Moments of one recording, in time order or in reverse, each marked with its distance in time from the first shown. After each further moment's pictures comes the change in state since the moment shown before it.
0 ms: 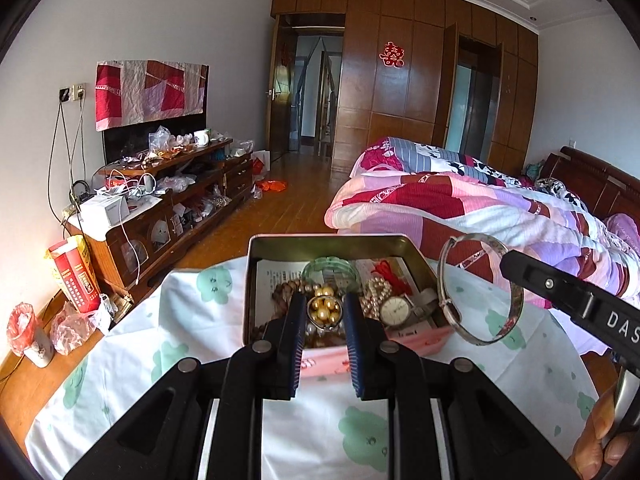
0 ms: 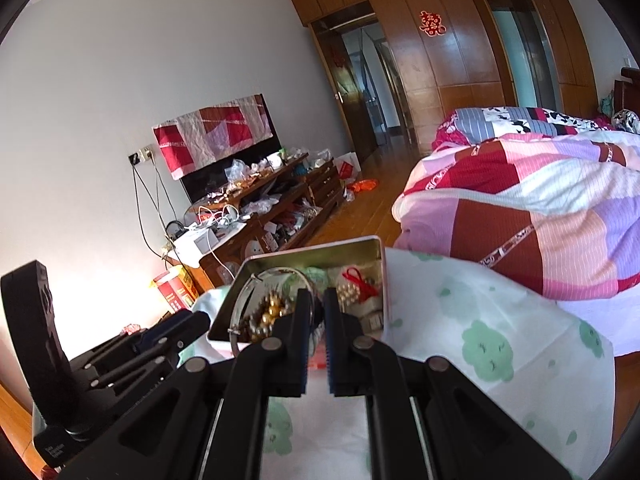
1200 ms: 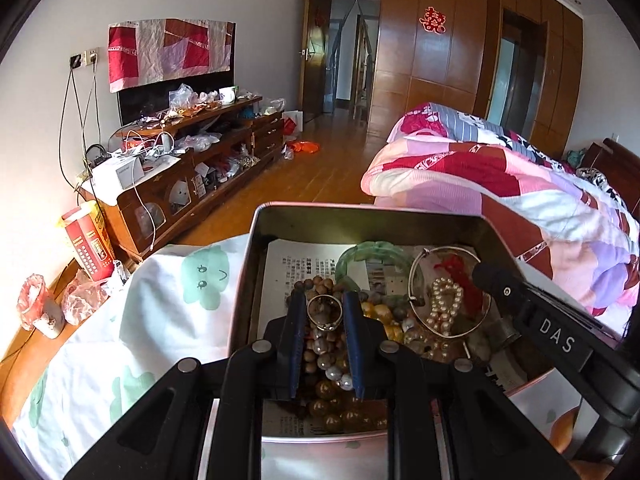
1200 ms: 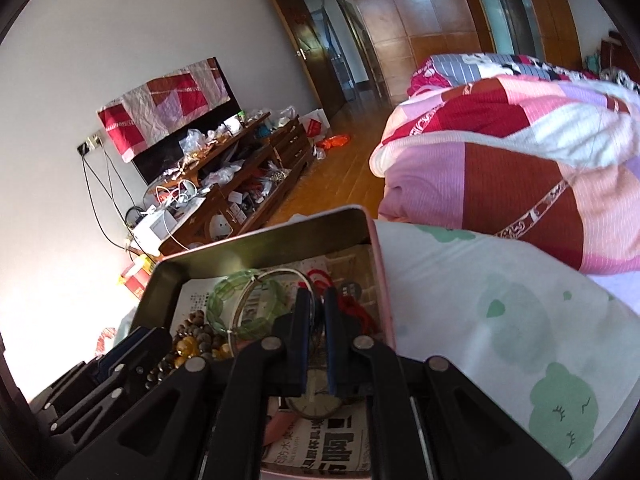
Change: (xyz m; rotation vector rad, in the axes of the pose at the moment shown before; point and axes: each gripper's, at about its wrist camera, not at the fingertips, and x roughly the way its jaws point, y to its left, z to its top) left arm 0.095 0.010 0.003 -0.057 0.152 0.127; right arm 0.128 -0.027 0.003 0.095 0.161 -0.093
